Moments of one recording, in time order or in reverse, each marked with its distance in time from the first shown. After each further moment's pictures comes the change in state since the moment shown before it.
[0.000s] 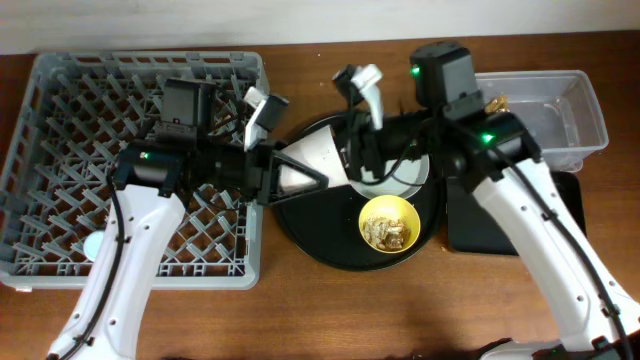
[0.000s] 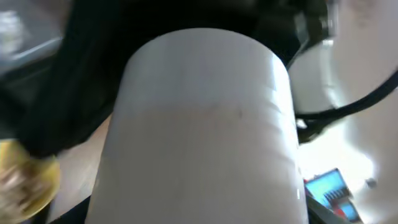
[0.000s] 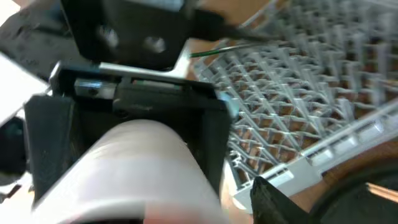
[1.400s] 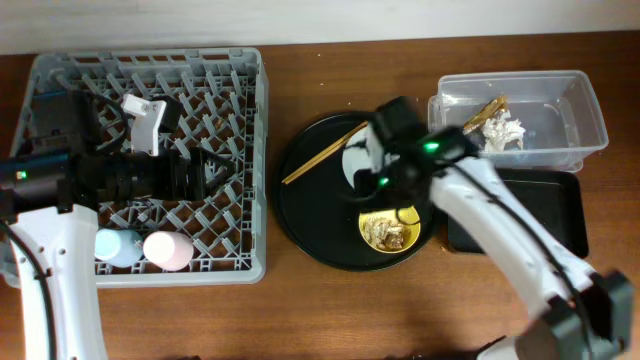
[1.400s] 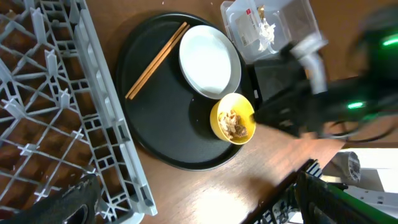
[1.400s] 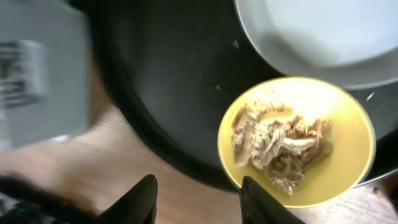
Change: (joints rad) left arm 0.383 -0.067 0.172 -0.472 -0.683 0.208; right arm 0.100 0.106 -0.173 -0.362 0.846 0.287
